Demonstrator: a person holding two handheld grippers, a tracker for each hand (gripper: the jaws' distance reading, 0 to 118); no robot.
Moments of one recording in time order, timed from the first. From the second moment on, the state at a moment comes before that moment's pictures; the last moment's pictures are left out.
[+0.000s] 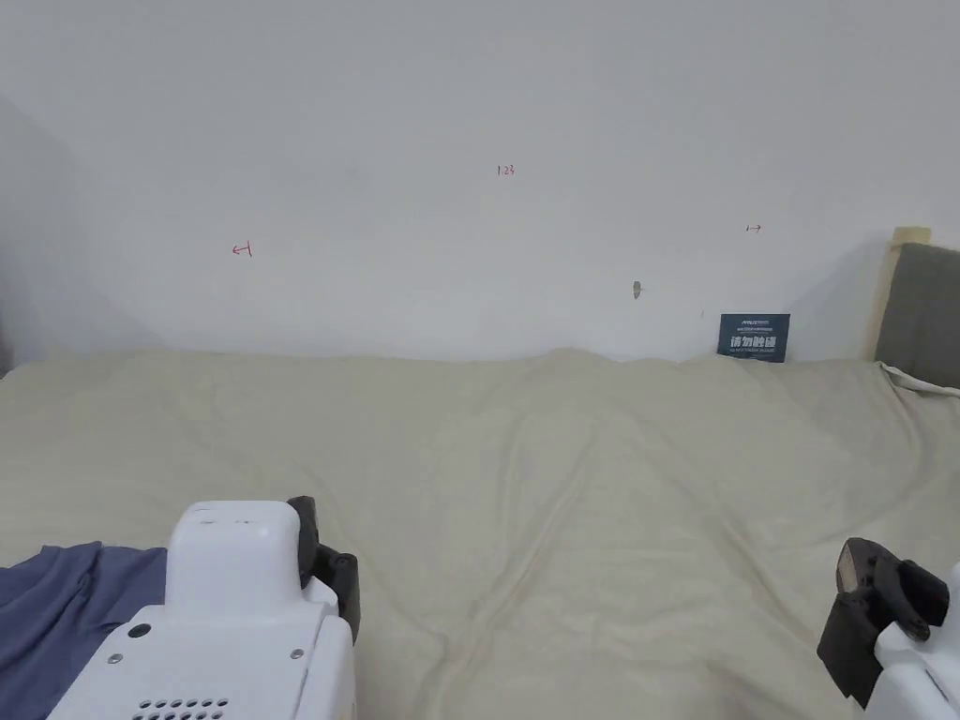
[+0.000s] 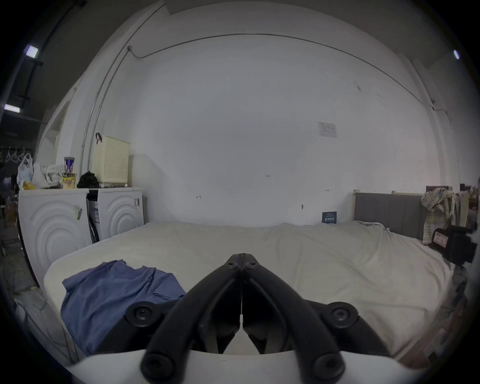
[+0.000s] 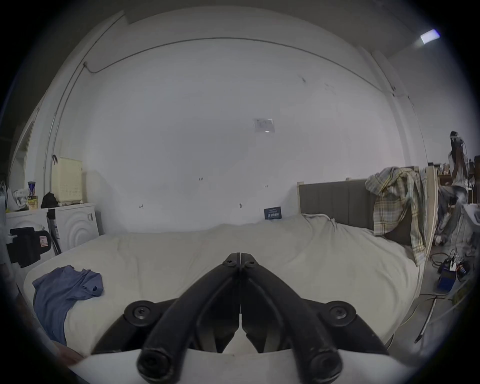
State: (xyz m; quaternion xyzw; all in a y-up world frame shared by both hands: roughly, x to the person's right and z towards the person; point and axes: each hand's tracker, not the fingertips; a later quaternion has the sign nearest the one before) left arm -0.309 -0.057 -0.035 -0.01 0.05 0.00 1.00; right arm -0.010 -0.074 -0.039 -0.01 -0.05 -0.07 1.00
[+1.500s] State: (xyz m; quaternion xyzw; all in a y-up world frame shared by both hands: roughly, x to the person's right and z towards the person) left arm -0.624 0.010 -0.115 -0.29 0.16 0.00 0.94; right arm -0.156 -0.059 -0.143 -0.08 0.20 -0.07 0.97
